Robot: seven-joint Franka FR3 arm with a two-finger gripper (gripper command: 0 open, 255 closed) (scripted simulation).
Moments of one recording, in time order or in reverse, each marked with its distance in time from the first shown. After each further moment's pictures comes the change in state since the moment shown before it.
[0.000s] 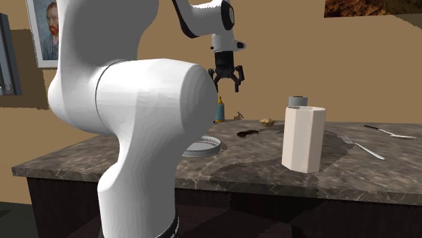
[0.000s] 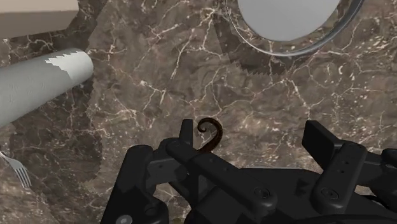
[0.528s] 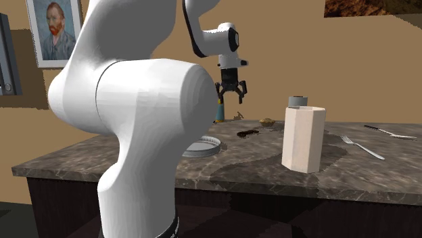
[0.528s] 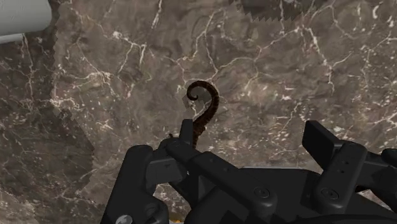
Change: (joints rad) arm 0.001 0.319 -0.001 0.249 -0.022 0.065 0.009
